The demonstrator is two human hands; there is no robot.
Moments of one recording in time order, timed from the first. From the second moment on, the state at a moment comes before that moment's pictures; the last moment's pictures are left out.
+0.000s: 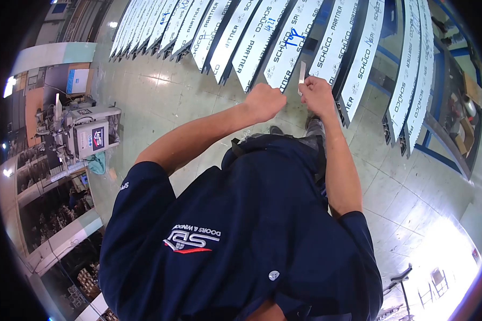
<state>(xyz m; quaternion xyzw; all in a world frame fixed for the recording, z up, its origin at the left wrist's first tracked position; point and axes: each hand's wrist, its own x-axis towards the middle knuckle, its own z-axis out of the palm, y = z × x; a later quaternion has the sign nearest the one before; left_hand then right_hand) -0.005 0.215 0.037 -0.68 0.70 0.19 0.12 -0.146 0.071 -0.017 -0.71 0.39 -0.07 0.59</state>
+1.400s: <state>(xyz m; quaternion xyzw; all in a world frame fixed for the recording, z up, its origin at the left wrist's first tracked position) -0.027 0.270 -0.038 -0.81 0.48 0.02 -0.32 -0.100 0.098 -0.014 -0.88 0.25 0.05 0.41</state>
